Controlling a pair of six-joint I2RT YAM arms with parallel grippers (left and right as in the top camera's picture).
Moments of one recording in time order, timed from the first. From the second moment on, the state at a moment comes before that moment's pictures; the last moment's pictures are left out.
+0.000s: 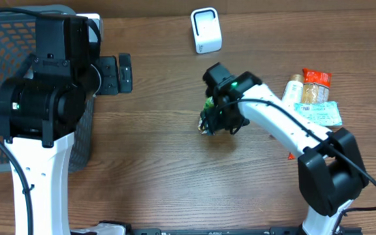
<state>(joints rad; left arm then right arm) -0.14 1.48 2.05 -1.42 -0.16 -0.12 0.57 1.93 1.50 -1.02 -0.16 0.32</state>
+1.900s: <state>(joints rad) -0.14 1.48 2.05 -1.42 -0.16 -0.12 0.57 2.00 1.52 -0.93 -0.12 0.51</state>
